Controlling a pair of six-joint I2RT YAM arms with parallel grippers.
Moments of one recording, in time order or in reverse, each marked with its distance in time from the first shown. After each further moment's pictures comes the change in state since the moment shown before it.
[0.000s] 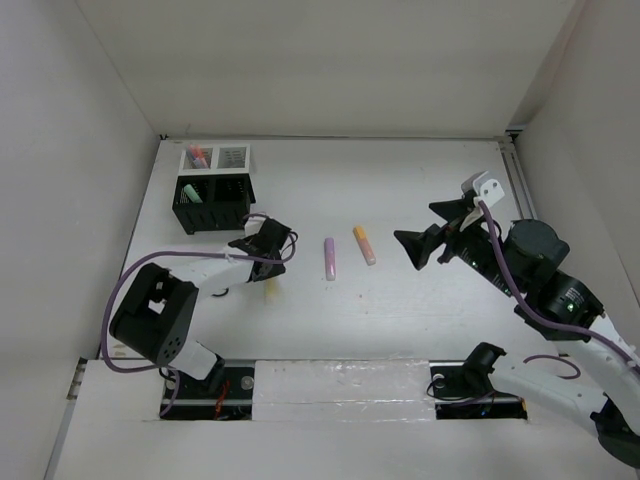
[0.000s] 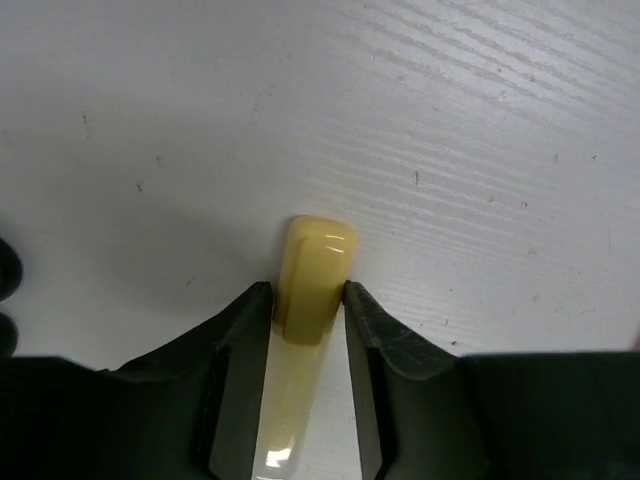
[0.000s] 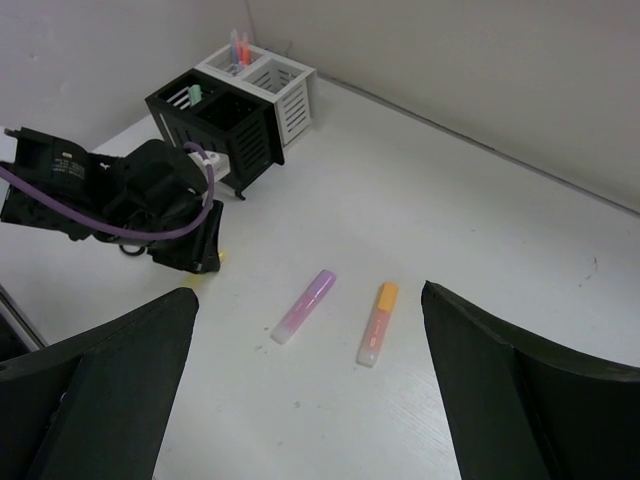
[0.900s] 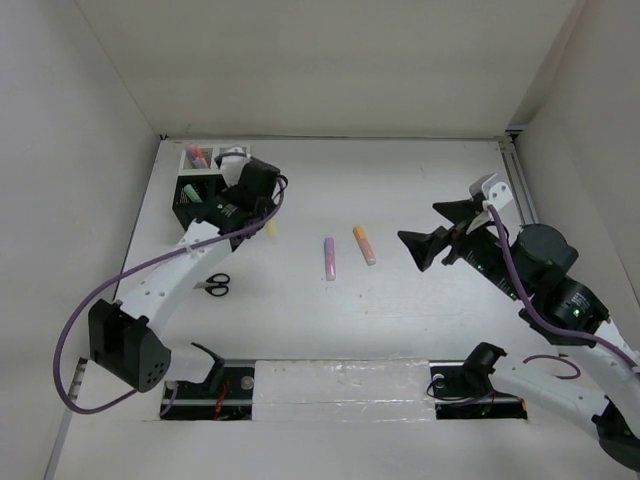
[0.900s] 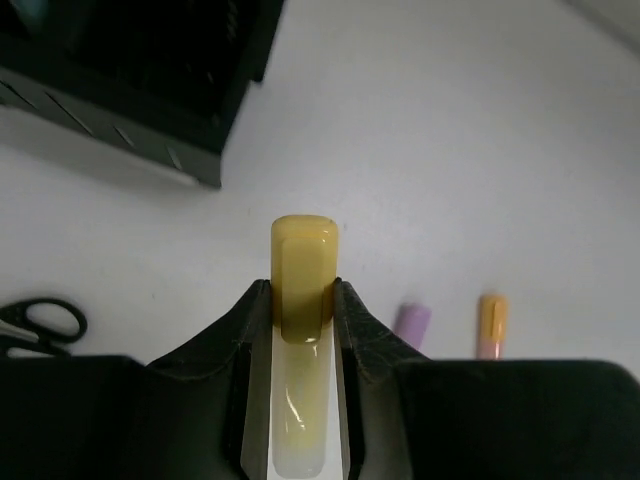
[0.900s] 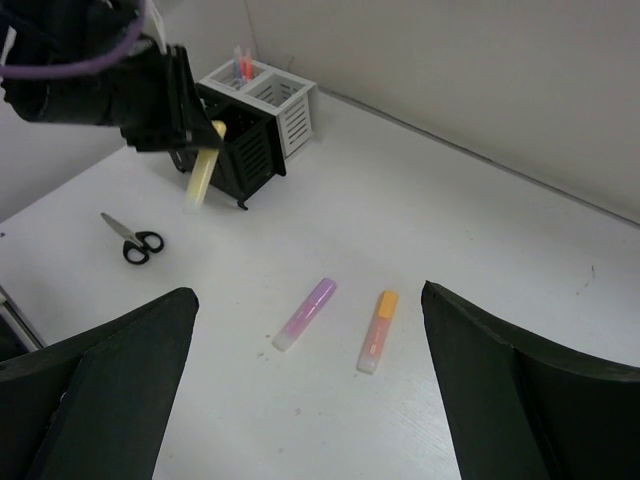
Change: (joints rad) left arm 0.007 -0.149 0.442 -0.277 -0.132 -0.035; right arm 0.000 -0.023 -0.006 0.005 -0.002 0.000
